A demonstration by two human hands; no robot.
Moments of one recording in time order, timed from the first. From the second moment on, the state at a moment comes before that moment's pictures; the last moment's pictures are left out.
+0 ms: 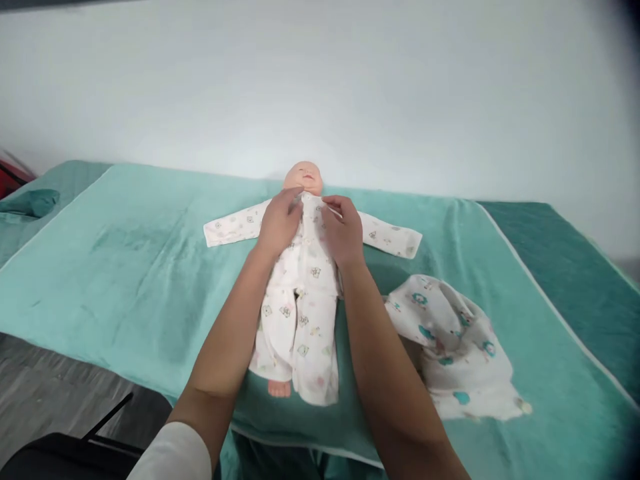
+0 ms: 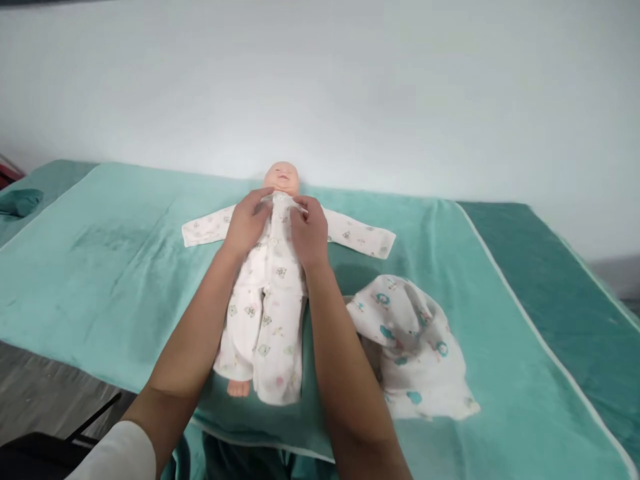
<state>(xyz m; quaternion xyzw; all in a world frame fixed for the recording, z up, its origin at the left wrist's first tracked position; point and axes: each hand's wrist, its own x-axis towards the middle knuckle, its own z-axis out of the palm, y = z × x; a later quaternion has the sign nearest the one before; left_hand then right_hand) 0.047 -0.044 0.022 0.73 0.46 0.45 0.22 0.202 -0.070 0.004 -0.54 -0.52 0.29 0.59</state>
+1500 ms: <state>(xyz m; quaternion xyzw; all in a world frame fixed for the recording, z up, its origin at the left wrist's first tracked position) 0.049 -0.047 0.022 0.74 0.50 0.39 0.22 0.209 -0.065 -0.010 -0.50 -0.63 0.29 0.52</state>
